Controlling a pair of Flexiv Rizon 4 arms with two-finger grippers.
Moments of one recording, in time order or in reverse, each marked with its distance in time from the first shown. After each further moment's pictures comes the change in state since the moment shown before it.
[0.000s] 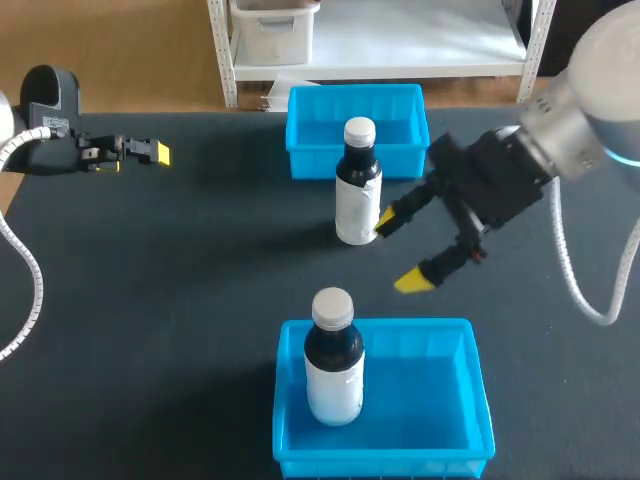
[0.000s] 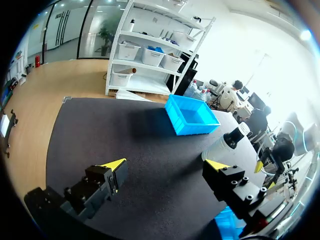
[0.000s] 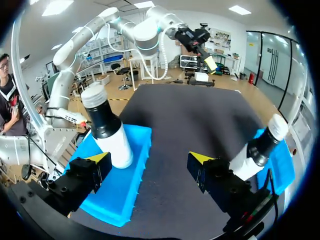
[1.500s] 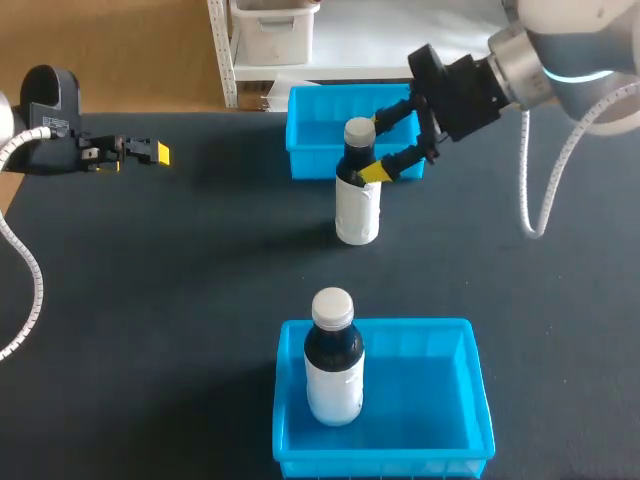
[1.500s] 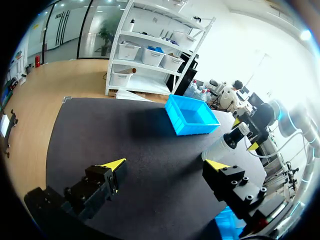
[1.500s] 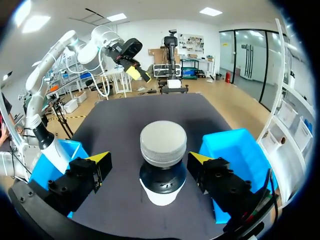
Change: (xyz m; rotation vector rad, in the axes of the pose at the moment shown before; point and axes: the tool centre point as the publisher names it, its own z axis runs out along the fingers) left arm 0.000 0.000 0.000 0.000 0.000 0.000; right arm -0.018 -0.165 -0.007 0.129 -0.105 0.096
